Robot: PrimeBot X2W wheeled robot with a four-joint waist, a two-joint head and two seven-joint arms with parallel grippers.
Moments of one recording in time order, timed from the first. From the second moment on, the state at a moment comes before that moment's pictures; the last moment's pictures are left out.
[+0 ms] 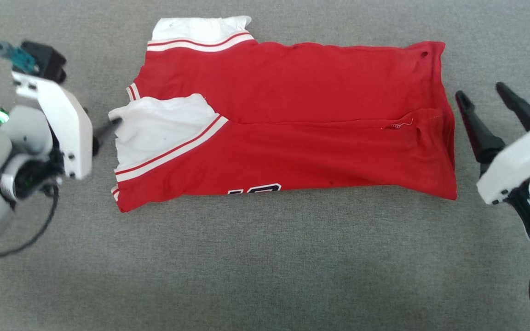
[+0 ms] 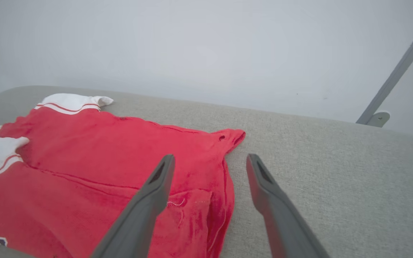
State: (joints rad) left arm -1.04 0.79 -1.04 0.50 -1.17 -0.02 0.43; right arm -0.42 -0.30 0.01 0.02 0.38 0.13 0.36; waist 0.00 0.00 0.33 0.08
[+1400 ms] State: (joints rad) left arm -0.80 0.82 -1.05 0.38 -1.34 0.17 0.51; right arm -0.23 -0.16 -0.05 -0.05 0.38 0.13 0.54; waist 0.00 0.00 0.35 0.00
